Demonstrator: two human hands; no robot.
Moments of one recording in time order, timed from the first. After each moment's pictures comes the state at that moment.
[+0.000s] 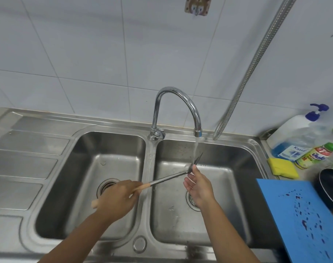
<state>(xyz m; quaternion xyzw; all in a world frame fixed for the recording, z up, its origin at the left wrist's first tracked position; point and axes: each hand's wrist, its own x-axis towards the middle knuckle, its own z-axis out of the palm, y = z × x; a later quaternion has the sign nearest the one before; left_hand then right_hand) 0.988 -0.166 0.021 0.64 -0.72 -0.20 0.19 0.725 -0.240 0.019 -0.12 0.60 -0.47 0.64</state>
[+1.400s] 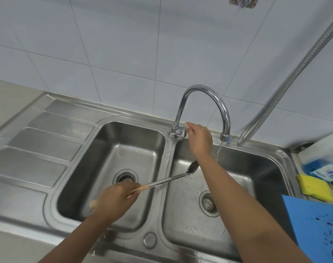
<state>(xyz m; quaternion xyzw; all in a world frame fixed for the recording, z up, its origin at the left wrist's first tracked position) 1.016 -0.132 0.016 0.73 -0.63 -0.17 0.21 0.807 -0.362 0.065 -0.71 0.61 -0.30 0.16</state>
